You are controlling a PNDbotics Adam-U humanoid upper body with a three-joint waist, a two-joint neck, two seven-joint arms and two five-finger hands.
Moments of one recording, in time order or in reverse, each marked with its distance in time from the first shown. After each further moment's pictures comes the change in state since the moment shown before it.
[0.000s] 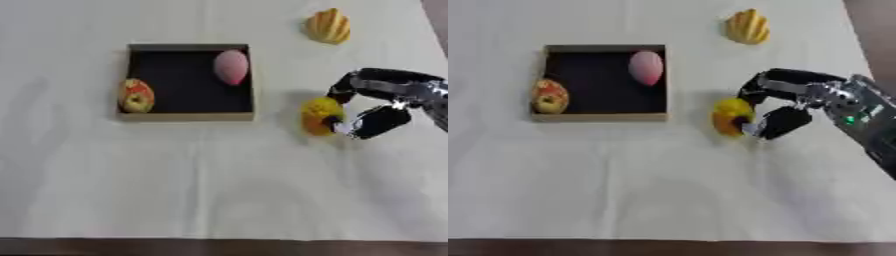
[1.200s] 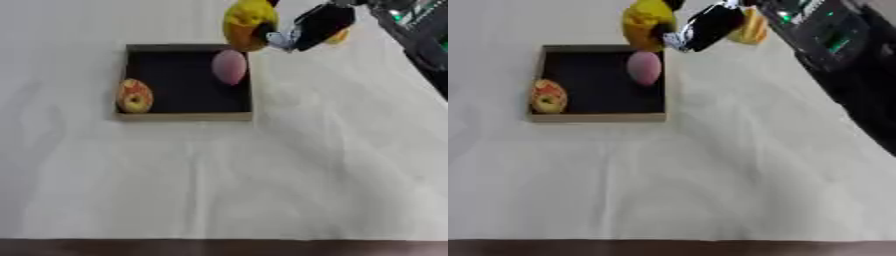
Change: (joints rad) left arm -0.021 0.000 -0.007 0.000 0.009 -0.002 -0.010; right arm -0.463 0.273 0.035 0.231 -0.016 -0.123 0.129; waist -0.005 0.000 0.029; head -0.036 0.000
